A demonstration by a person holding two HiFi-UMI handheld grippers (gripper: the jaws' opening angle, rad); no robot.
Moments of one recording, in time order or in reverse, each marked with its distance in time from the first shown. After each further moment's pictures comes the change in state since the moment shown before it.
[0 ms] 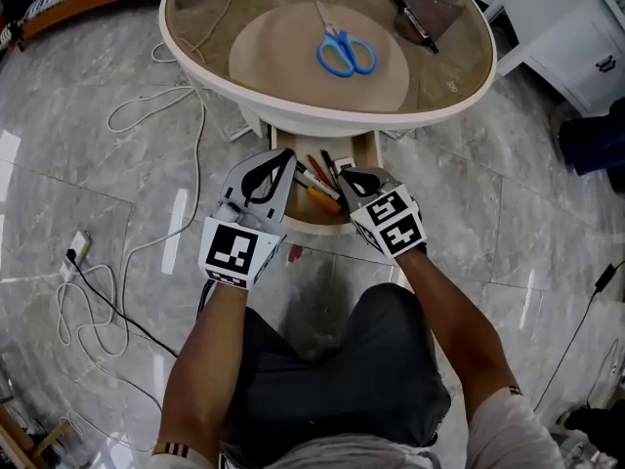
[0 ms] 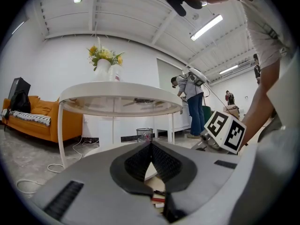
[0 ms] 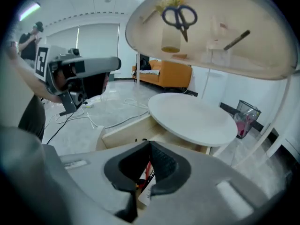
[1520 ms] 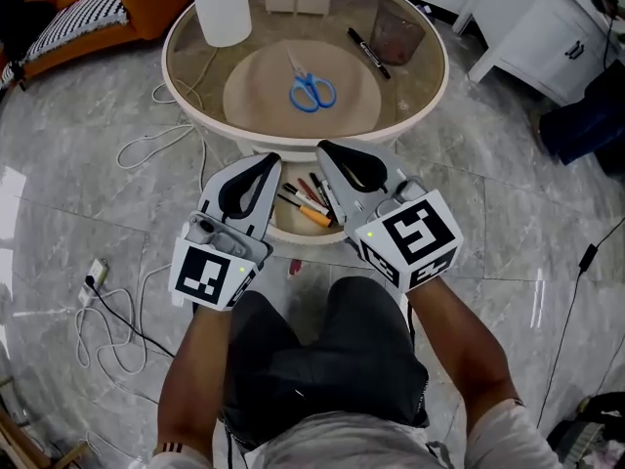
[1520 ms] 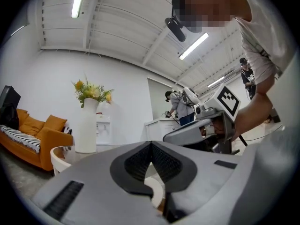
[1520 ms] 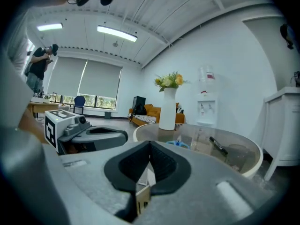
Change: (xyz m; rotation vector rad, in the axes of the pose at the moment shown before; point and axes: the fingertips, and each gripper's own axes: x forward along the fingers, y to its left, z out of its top) left arm -0.033 -0.023 0.160 0.052 -0.220 -0.098; right arm -0.181 0.018 0.218 0.015 -0.525 -0.089
